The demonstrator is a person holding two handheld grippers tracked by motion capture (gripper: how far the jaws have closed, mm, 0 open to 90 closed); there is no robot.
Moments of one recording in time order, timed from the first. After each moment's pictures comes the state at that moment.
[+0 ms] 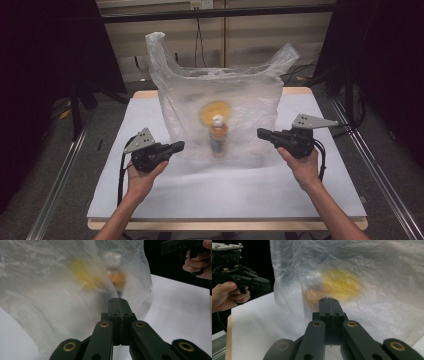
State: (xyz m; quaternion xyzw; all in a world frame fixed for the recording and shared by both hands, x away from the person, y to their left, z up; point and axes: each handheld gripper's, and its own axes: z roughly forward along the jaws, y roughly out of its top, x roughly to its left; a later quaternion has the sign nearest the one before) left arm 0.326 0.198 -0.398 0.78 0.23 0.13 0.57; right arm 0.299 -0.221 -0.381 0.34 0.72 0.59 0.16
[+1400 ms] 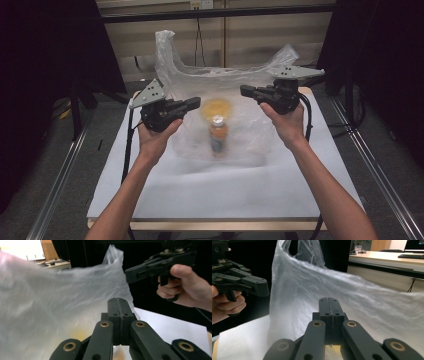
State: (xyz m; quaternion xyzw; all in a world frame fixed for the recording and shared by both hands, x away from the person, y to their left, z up) left arm 0.356 0.144 -0.290 0.74 0.18 0.15 0.63; right arm 0.359 -0.182 -0.287 0.30 0.72 0.60 0.20
